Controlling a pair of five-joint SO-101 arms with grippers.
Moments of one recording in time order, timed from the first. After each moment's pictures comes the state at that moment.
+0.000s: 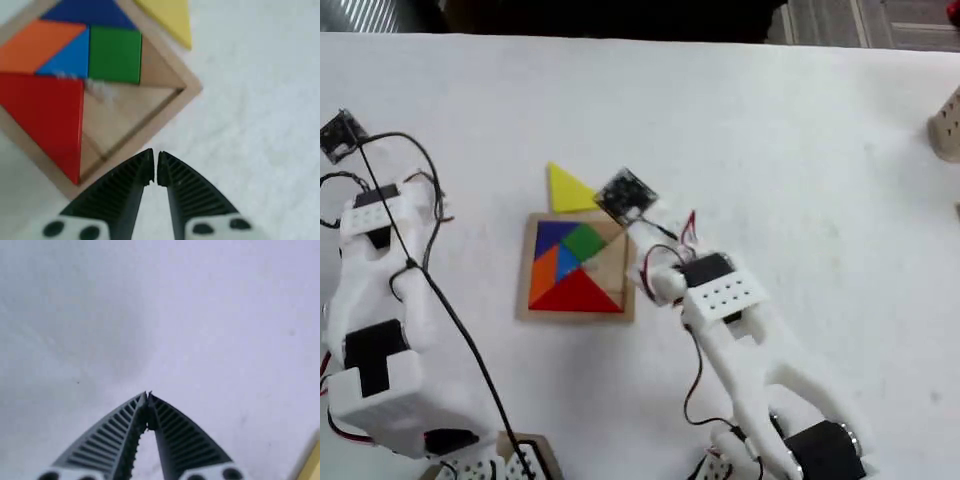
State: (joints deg) left arm -25.8 8.3 23.6 38.0 26.2; right arm -27.3 -21.7 48.9 37.5 24.6
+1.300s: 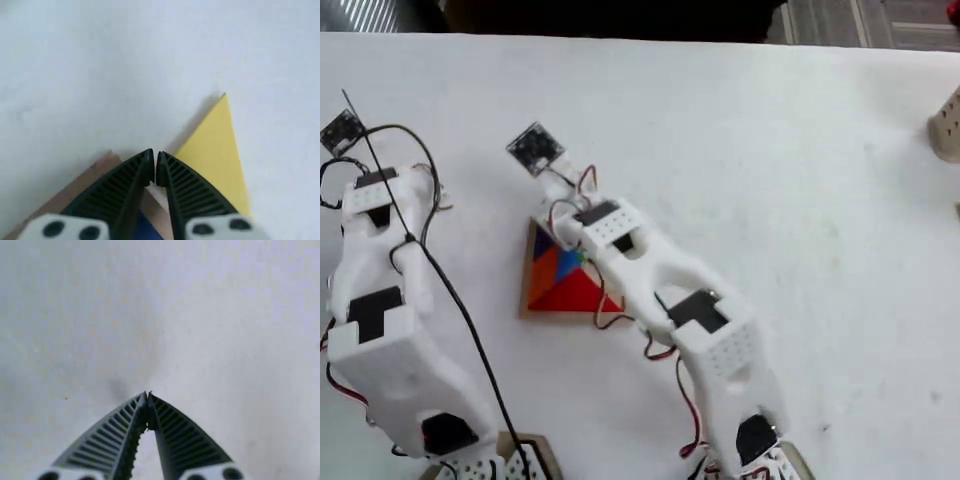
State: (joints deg) left arm -26.2 22.4 9.1 43.7 27.6; right arm -37.6 34.5 0.3 19.8 13.8
